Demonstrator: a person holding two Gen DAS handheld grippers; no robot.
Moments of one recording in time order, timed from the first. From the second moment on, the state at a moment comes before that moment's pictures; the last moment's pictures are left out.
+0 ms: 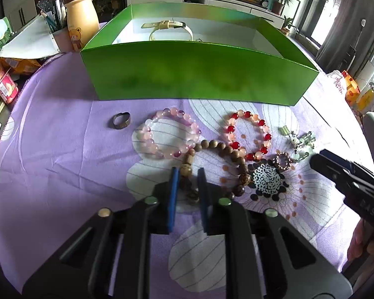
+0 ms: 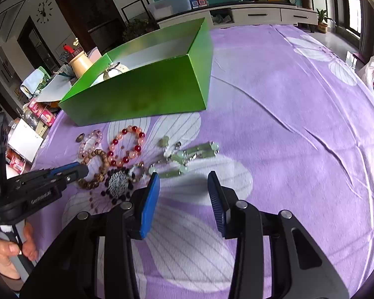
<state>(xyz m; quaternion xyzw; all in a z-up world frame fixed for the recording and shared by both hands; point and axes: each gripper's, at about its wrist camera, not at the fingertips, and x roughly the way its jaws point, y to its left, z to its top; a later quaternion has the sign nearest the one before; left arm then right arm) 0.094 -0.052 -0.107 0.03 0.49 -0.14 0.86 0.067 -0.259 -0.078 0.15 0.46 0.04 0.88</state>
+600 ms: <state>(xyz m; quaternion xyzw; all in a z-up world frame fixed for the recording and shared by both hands) 0.084 -0.025 -0.095 -0.04 0.48 -0.17 0.86 0.076 -0.239 -0.065 0.09 0.44 0.04 0.89</state>
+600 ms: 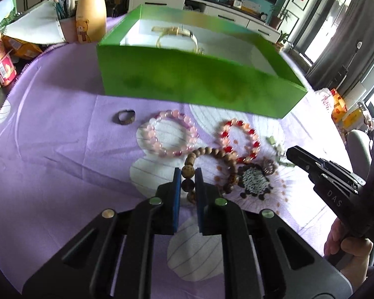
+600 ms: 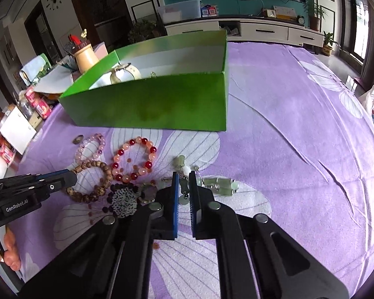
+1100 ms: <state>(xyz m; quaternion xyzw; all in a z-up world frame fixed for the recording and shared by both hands) 0.068 -0.026 -0.047 -0.05 0.44 -0.19 0.87 0.050 -0.251 -0.010 0.11 0.38 0.05 0.92</state>
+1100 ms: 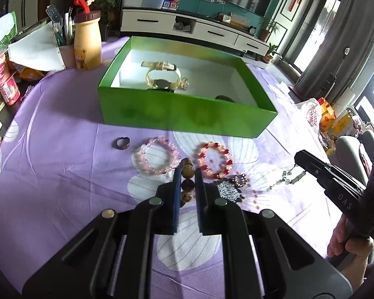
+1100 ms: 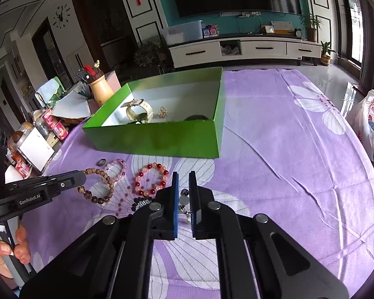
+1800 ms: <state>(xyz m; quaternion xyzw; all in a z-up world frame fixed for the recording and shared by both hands) 0.089 -0.023 0.006 -0.05 0.41 -0.21 0.89 0.060 -0.244 0.027 0.09 0.35 0.06 0.93</state>
